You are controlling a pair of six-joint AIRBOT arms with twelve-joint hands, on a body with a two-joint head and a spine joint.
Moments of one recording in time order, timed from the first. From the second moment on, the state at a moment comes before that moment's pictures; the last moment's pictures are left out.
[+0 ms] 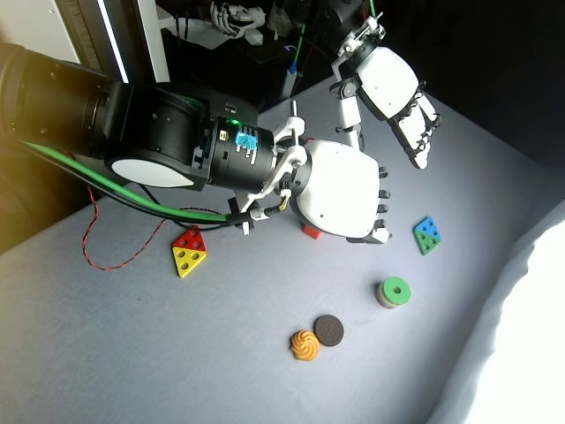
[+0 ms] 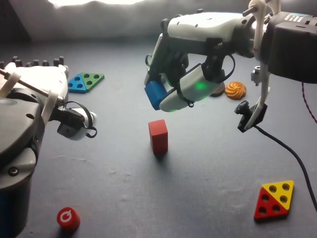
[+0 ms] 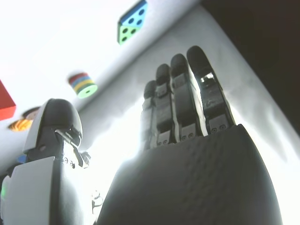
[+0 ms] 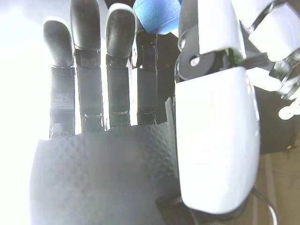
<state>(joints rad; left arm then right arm) 0.14 -1.00 0.65 -1.64 -1.27 2.37 -0.01 -1.24 1.16 0.34 0.11 -1.00</state>
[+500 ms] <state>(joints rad) 0.14 -1.00 0.65 -1.64 -1.27 2.37 -0.04 -1.27 1.16 0.34 0.13 -1.00</state>
